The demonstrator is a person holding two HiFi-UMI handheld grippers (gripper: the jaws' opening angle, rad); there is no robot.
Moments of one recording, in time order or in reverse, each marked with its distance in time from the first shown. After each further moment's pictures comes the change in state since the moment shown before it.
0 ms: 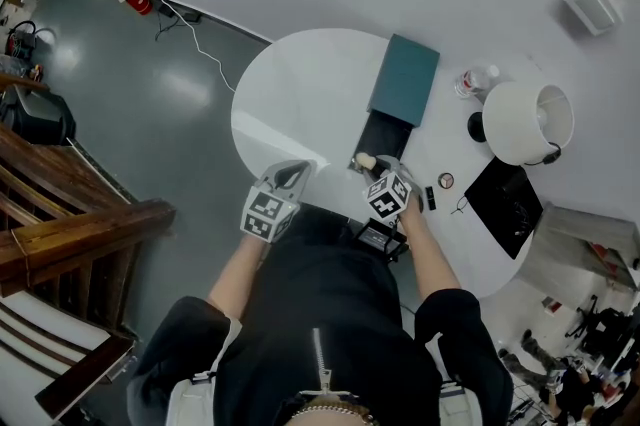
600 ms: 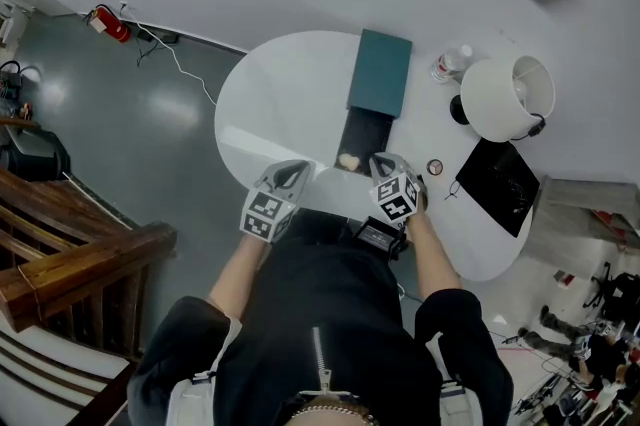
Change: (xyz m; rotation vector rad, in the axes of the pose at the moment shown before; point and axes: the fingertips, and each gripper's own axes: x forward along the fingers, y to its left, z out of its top) left arm 0.024 -0.024 0.017 0.067 0.009 -0.089; right arm -0.050 -0.035 -0.005 0.124 -0.168 -0.118
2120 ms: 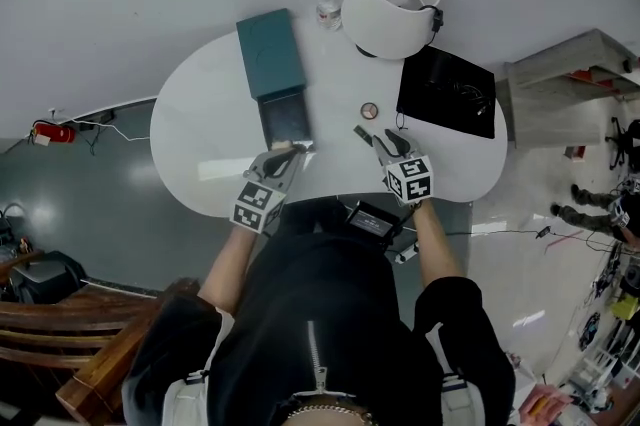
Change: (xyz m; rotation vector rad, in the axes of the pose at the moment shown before) left arm 0.086 -0.131 0.019 0.236 0.109 -0.374; right arm -0.132 -0.070 -0.158 0.701 -0.212 -0.315
